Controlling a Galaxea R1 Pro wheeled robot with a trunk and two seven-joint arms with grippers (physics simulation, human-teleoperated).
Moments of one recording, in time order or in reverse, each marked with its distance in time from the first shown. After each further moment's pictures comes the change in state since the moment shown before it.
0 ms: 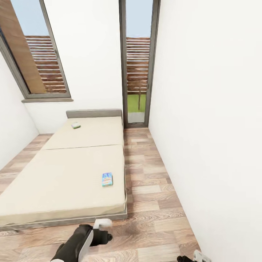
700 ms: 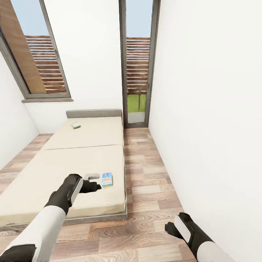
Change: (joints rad) left arm -0.331 0.111 0.052 -0.121 0.001 0.259 -0.018; right arm -0.075 0.099 0.083 -0.482 0.001 0.529 -0.515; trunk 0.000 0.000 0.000
